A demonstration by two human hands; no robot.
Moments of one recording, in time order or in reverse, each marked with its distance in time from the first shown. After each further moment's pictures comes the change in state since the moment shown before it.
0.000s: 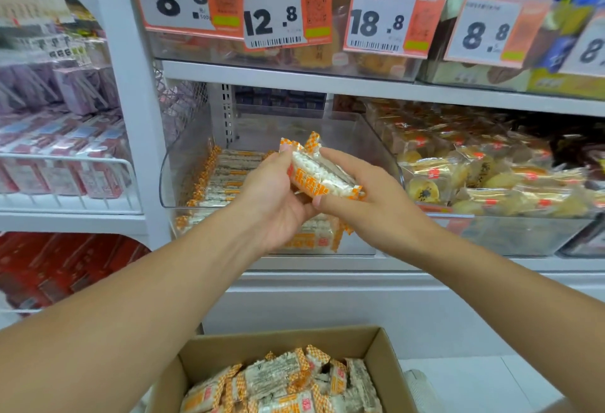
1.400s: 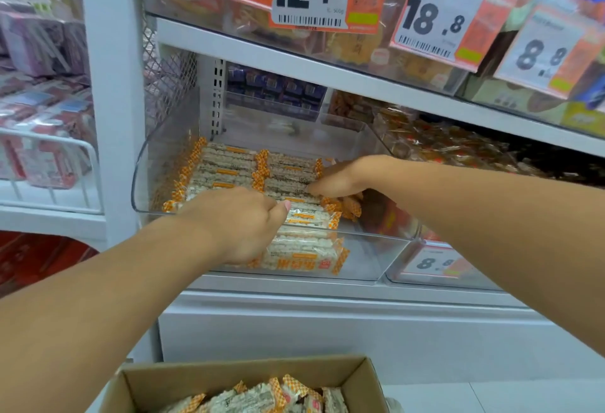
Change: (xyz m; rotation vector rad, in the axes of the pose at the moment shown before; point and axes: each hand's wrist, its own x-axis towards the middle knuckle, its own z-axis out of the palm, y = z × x) left_hand 0.043 0.022 -0.074 2.028 -0.122 0.366; right_hand 0.171 0.066 0.024 -0.889 -0.812 0.533
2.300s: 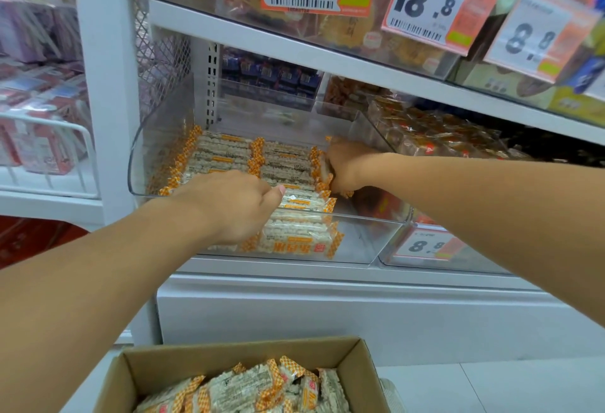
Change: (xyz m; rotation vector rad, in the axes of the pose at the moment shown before) left_hand -0.001 0.000 0.000 -0.016 0.028 -0.001; right_hand 0.015 0.031 0.018 -0.237 0.531 -0.100
